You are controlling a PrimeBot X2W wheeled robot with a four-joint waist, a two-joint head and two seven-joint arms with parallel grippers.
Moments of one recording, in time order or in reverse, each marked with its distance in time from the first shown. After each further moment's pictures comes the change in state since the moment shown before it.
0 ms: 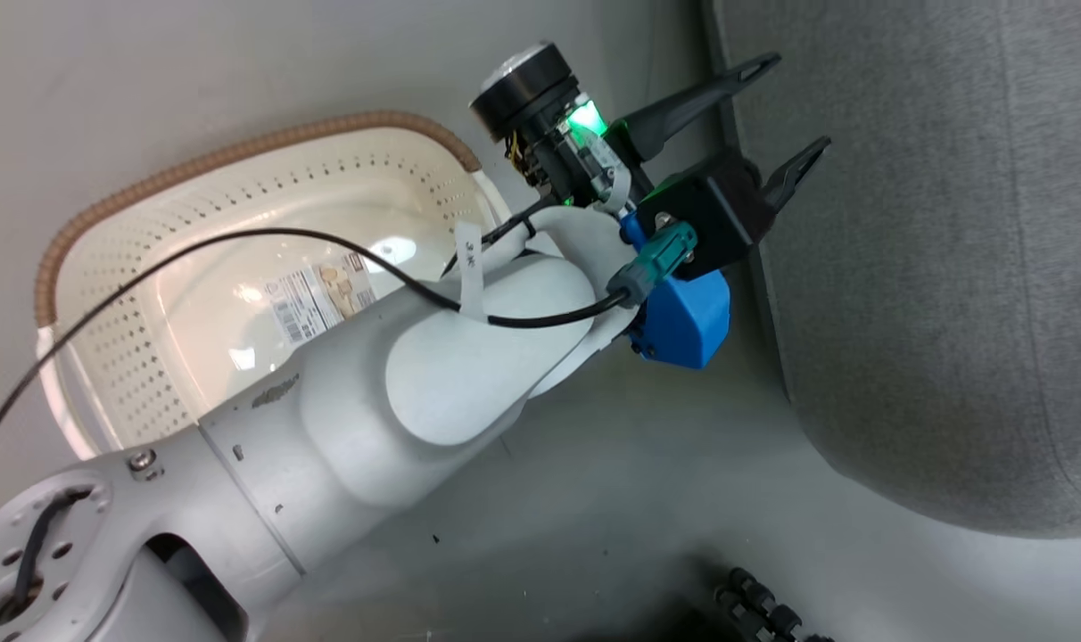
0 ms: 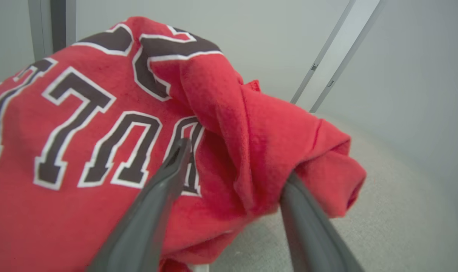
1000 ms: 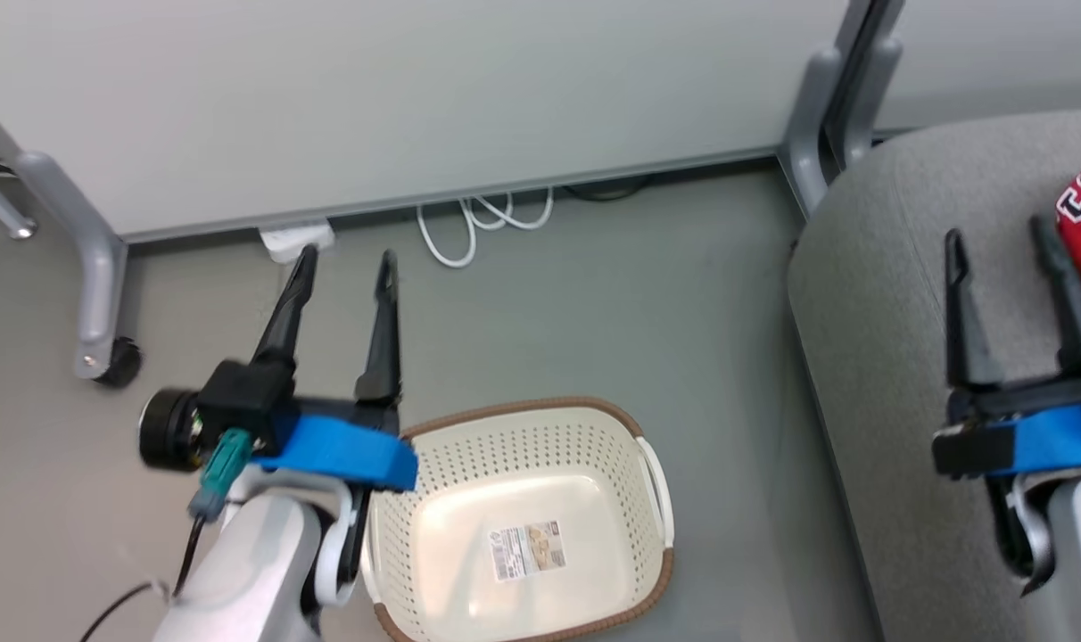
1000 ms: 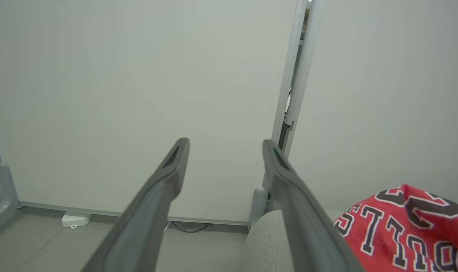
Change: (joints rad) left arm 0.831 0.119 0.804 -0.294 0.128 0.140 -0.101; right arm 0.511 0.196 0.436 -0.401 -0.046 0.000 0.000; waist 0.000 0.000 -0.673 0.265
